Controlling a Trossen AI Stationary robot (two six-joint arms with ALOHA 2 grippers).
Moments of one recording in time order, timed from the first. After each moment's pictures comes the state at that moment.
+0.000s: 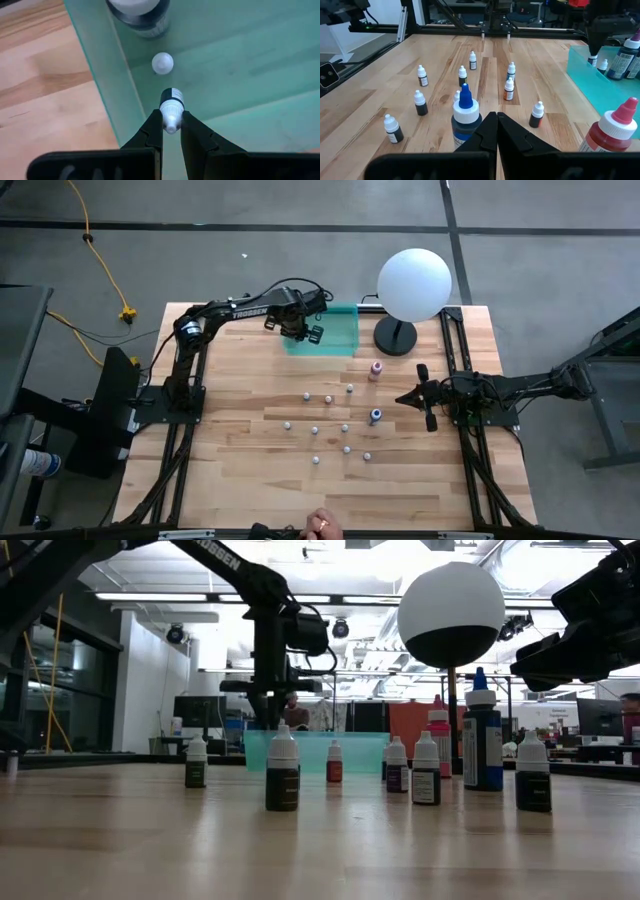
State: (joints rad) left arm 0.51 2.03 1.68 -1.04 -0.15 -0.74; right arm 0.06 0.26 0.01 0.03 0.00 0.00
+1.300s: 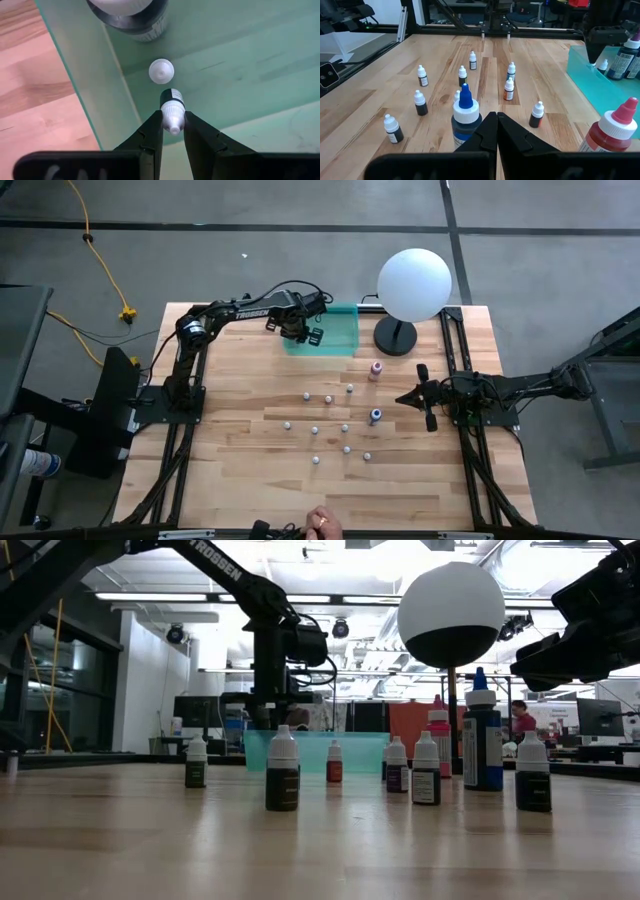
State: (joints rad) left arm 0.52 2.05 1.64 -0.98 -0.14 -0.70; right arm 0.06 0.26 0.01 0.03 0.00 0.00
